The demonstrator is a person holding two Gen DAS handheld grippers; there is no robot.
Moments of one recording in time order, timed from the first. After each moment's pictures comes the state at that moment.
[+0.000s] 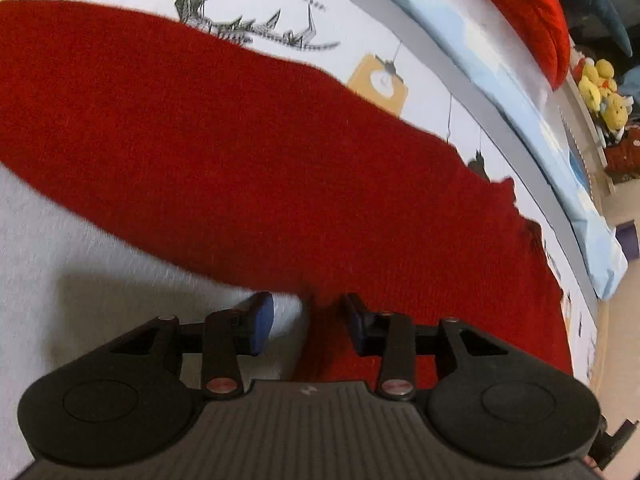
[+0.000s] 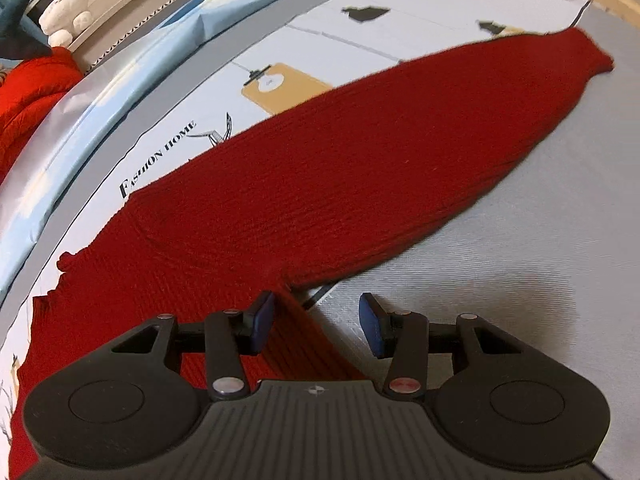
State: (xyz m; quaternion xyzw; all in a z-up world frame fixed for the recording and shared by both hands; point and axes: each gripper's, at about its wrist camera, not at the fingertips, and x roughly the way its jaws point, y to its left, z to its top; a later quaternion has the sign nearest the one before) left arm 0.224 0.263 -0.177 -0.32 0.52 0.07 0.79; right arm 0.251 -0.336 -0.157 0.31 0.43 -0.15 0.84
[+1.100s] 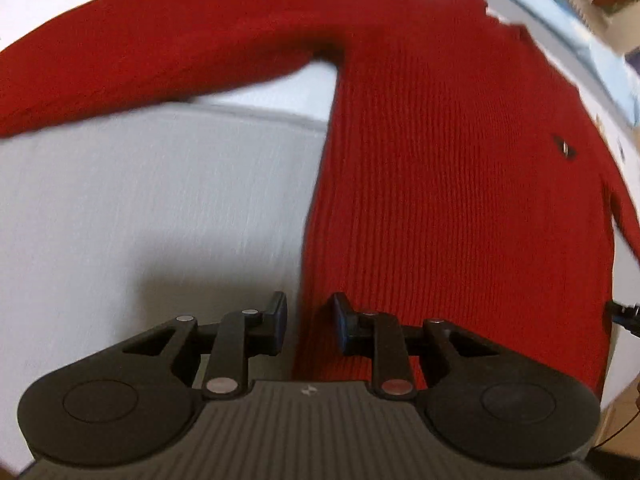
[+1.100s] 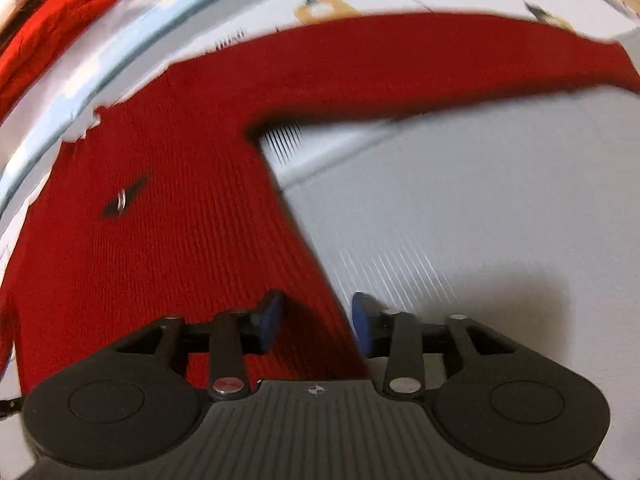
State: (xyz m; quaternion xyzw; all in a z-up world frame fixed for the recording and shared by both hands) left arm 0.162 0.239 -0.159 -0.12 0.63 0.00 0.76; right arm 0.168 -0.334 -0.151 0.18 0.55 -0.04 0.81
